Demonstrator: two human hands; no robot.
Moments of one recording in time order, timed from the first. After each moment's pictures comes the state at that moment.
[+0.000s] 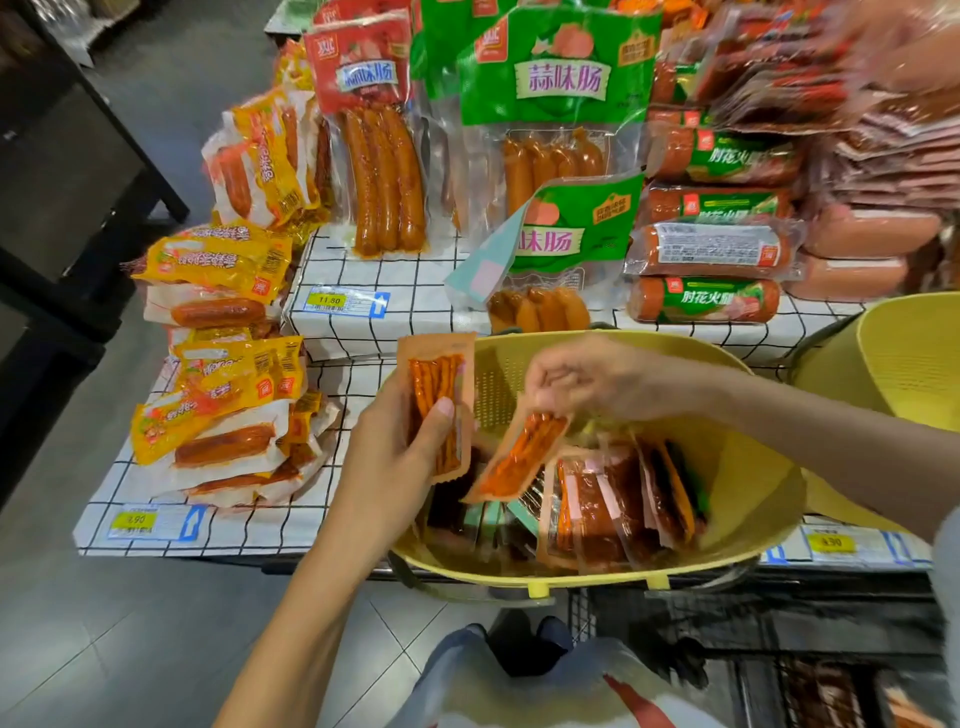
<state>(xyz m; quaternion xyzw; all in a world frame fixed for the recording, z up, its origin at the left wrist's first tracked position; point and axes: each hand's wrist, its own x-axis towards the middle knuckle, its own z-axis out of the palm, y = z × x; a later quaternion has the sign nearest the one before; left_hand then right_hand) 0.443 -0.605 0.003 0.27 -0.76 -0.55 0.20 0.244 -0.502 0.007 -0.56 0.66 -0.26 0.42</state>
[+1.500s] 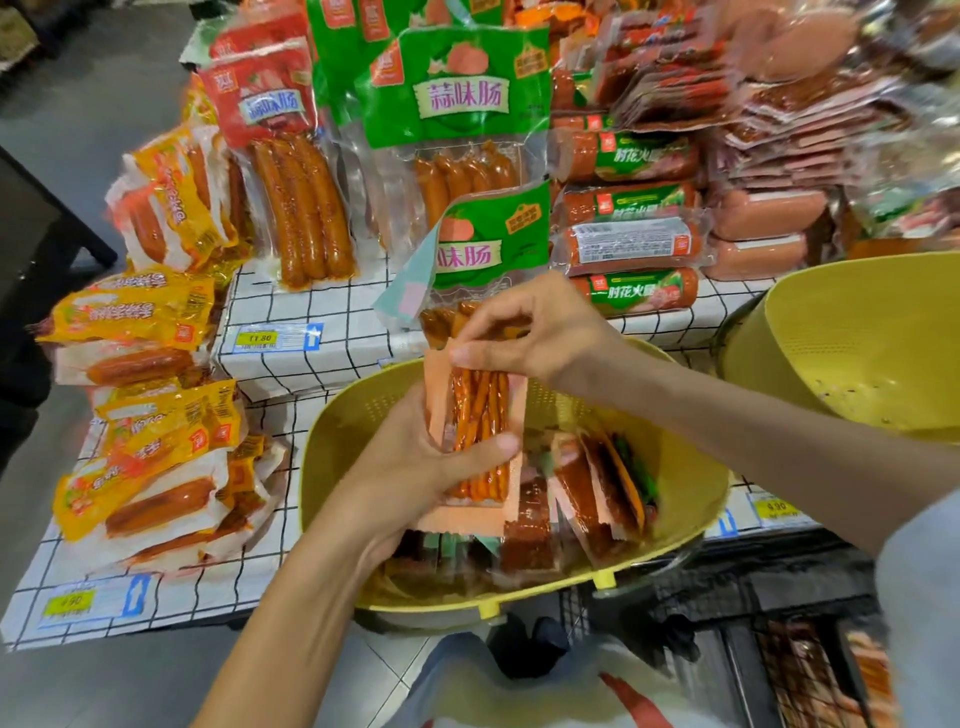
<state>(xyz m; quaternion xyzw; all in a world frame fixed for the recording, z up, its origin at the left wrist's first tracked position) 0.400 -0.588 0.015 0.24 -0.64 -0.73 -0.02 0.247 -0.504 0.022 -0.46 0.67 -0.52 0.27</state>
